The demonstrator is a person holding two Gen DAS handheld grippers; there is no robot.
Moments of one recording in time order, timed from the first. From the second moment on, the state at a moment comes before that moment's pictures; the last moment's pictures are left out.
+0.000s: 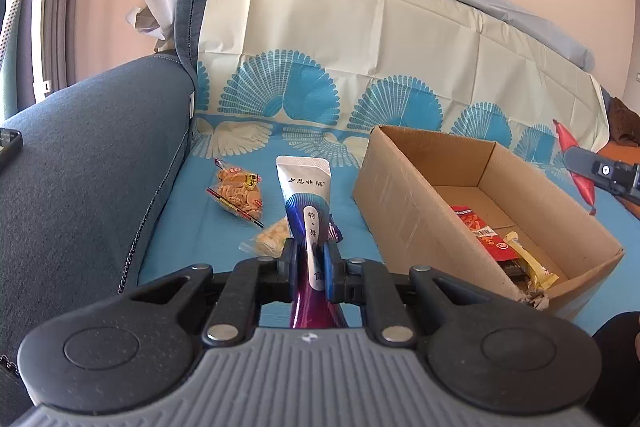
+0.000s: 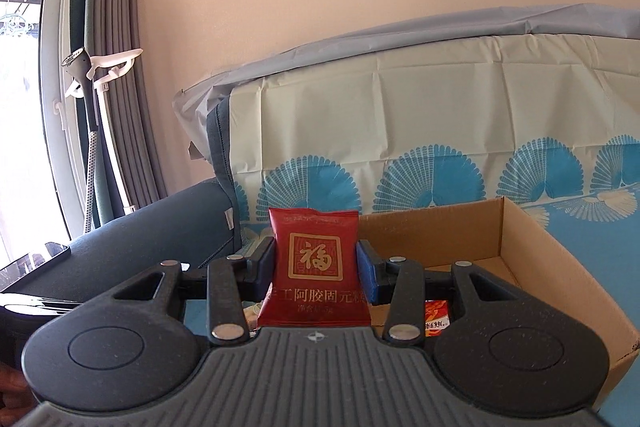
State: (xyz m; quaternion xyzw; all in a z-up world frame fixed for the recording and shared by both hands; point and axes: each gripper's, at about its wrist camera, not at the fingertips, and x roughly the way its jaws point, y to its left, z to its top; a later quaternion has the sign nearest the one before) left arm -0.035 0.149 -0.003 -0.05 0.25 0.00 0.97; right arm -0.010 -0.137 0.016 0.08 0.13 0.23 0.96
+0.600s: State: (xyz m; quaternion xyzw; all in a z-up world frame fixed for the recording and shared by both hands) left arm -0.022 0.109 0.018 0.00 0.24 -0.02 0.97; right arm 0.012 -0.178 0.010 0.17 0.12 0.13 0.97
